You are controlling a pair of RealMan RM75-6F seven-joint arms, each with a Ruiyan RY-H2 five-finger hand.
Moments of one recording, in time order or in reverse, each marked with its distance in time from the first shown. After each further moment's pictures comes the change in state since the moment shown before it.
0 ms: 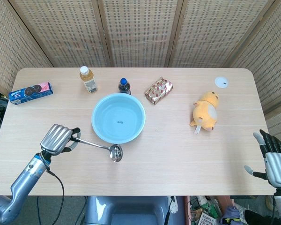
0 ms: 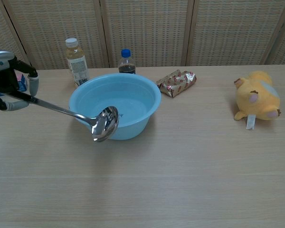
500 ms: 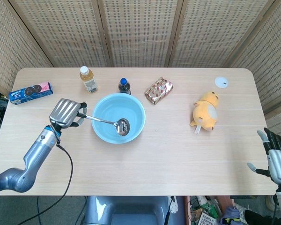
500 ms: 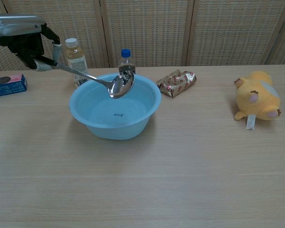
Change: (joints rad) left arm -0.245 0.003 -0.166 0.066 -0.403 -0.230 0.195; right arm 0.015 -0.006 0.023 0.021 0.064 -0.039 -0.008
